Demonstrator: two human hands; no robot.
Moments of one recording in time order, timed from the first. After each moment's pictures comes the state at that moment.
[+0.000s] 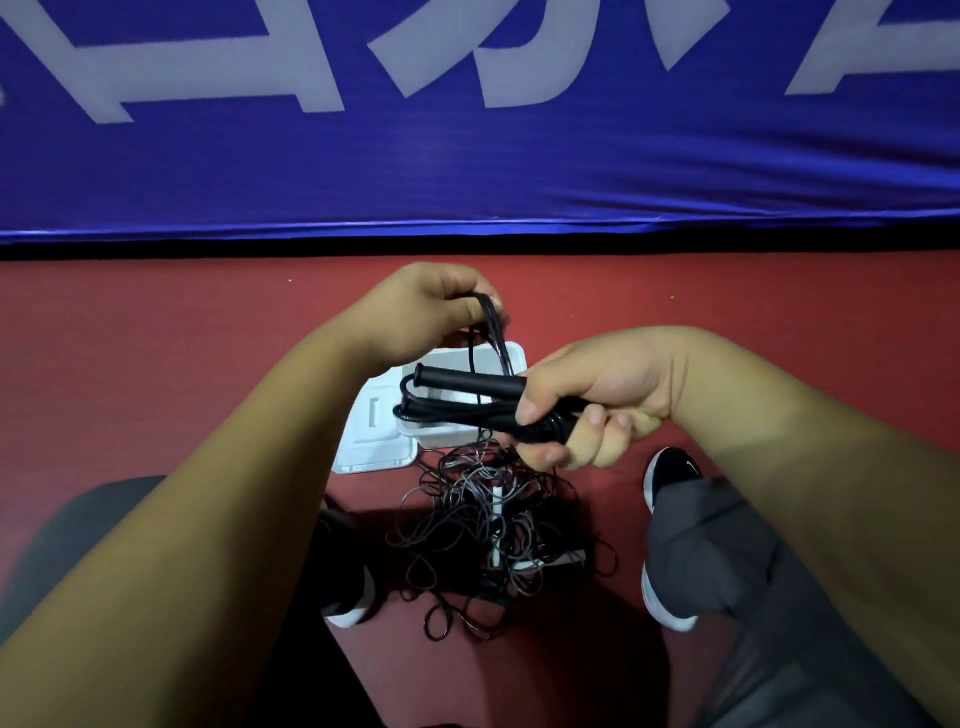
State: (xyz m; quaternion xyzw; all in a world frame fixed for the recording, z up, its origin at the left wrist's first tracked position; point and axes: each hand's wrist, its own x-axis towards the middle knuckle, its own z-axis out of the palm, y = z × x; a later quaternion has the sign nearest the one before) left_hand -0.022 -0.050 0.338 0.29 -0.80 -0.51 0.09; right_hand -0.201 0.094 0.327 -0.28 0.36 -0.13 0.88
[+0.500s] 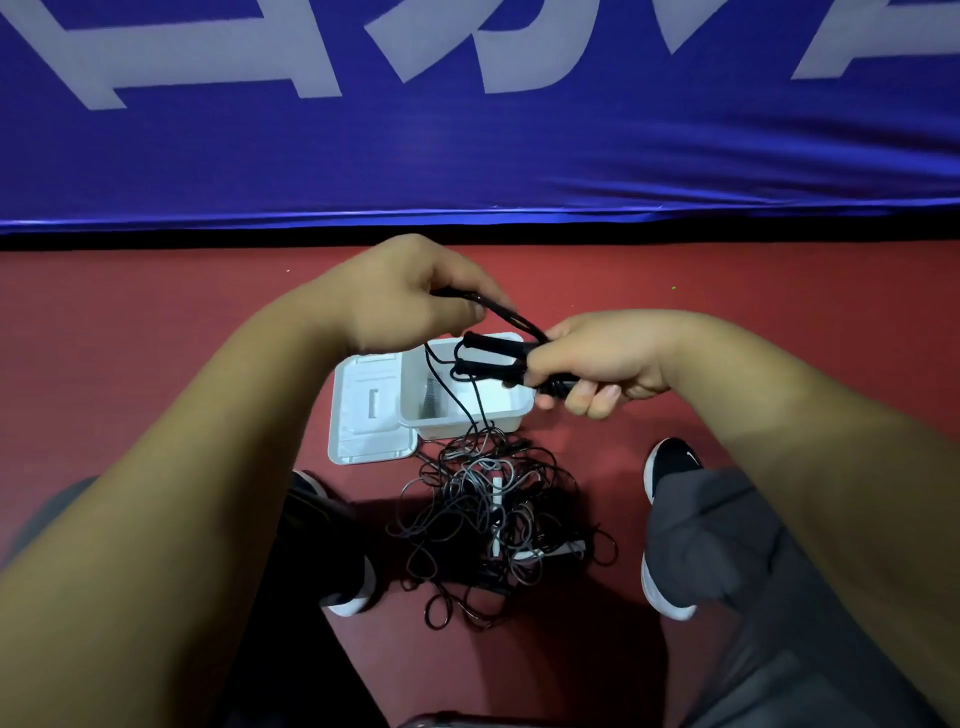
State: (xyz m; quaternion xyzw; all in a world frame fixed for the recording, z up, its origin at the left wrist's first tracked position) left_hand -0.006 -0.047 0.378 0.21 -0.90 -0.39 0.01; right_hand -0.212 0.078 0.305 -0.31 0.62 -0.19 0.69
